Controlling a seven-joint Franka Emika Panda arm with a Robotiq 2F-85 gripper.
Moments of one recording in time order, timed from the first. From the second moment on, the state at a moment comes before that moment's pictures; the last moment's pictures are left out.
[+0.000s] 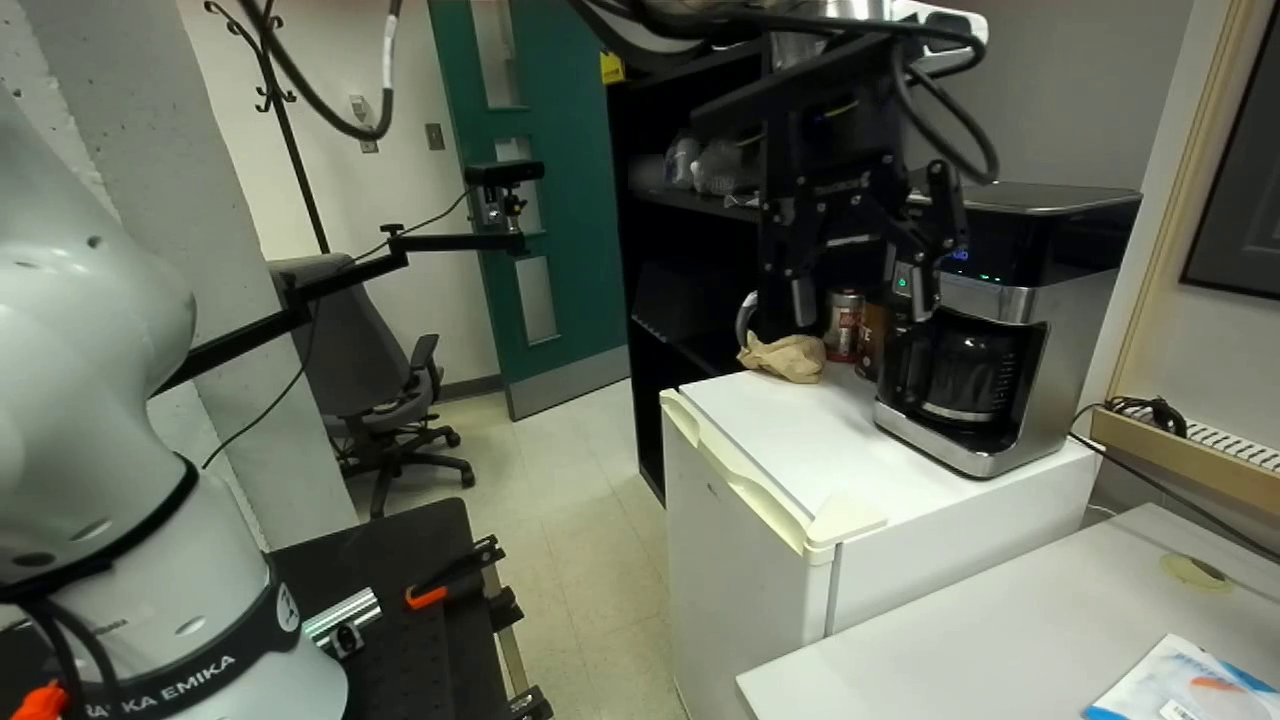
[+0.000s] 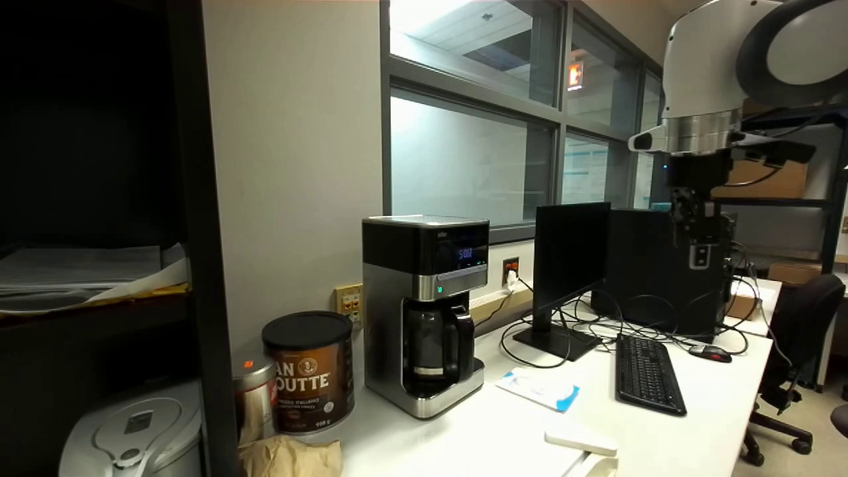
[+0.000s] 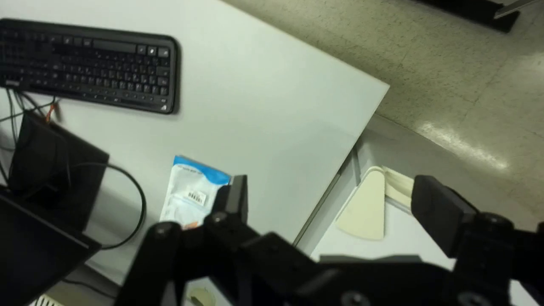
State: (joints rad) arm -0.02 -0.10 -0.06 -2.18 -0.32 2.09 -0.33
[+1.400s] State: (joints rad) arm -0.06 0.29 0.00 -2.02 -0.35 2.94 -0.76
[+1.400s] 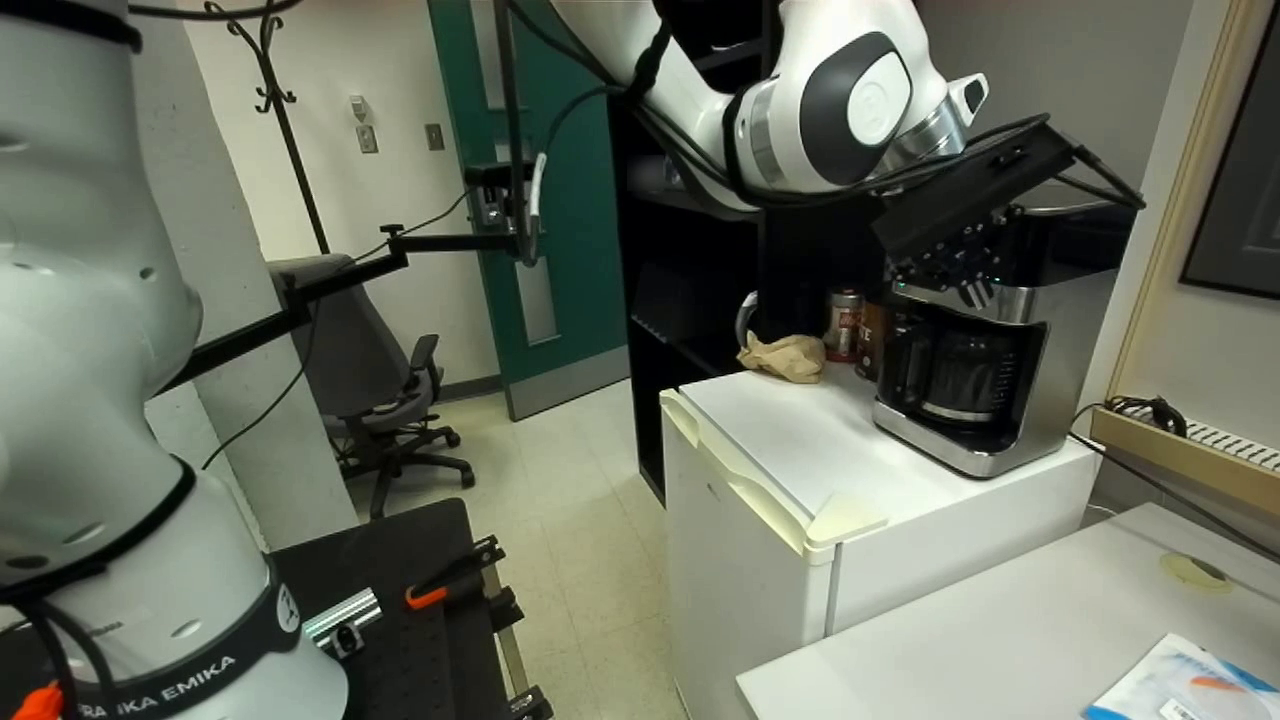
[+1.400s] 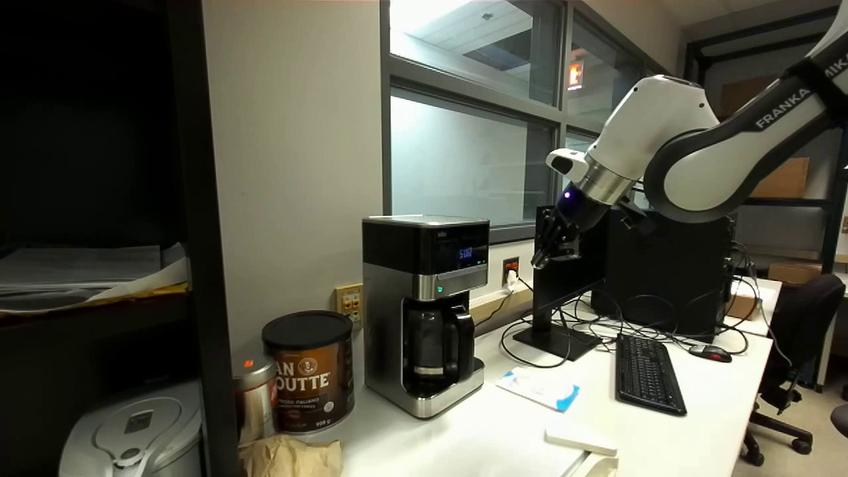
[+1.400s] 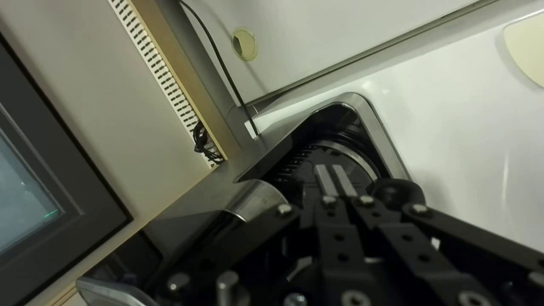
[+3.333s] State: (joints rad) arm -0.05 0.54 0.04 -1.77 -0.37 3.06 -0.80
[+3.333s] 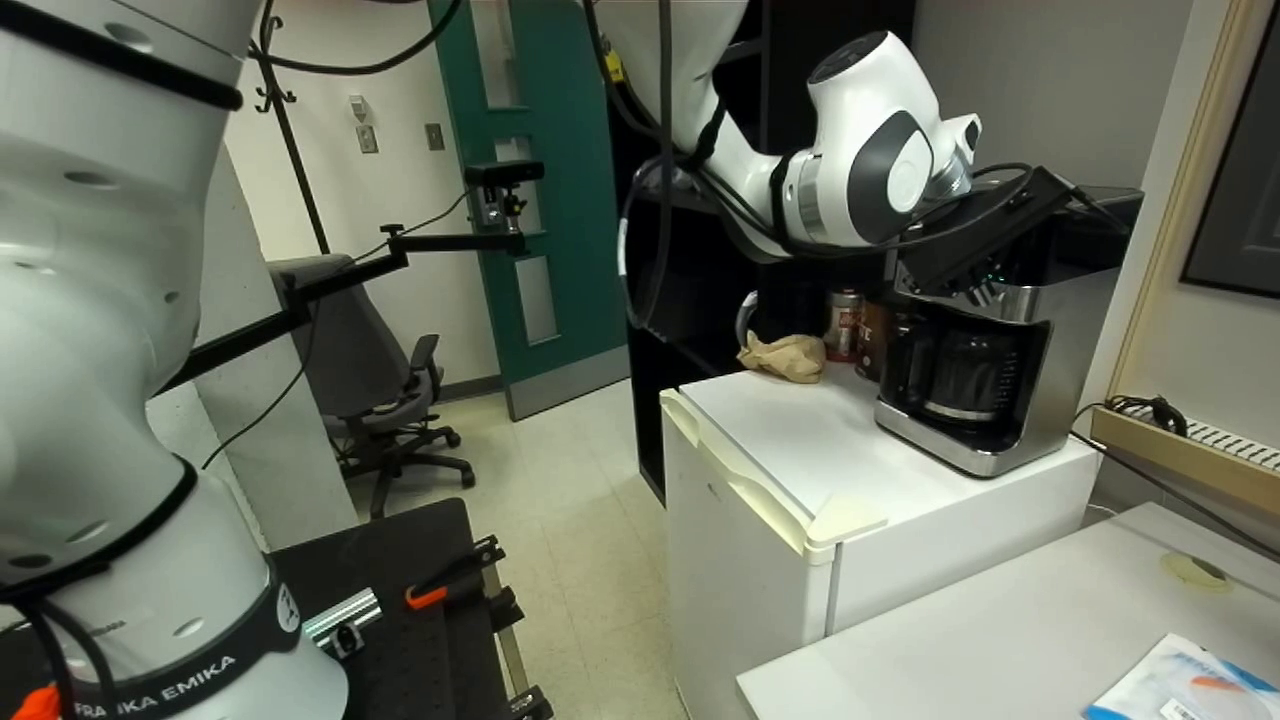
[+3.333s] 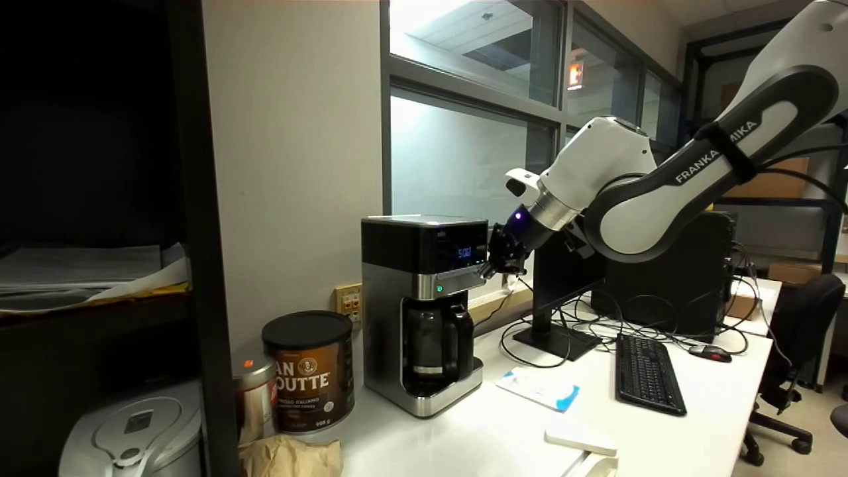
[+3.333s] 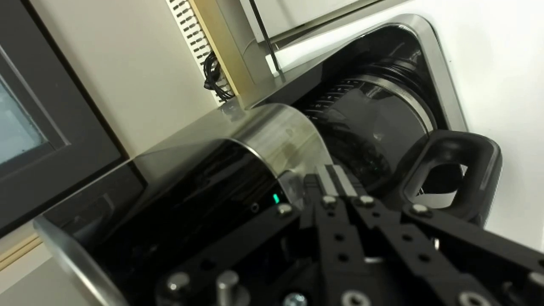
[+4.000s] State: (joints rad) arm -0.05 0.54 0.04 -1.77 -0.39 3.06 -0.80
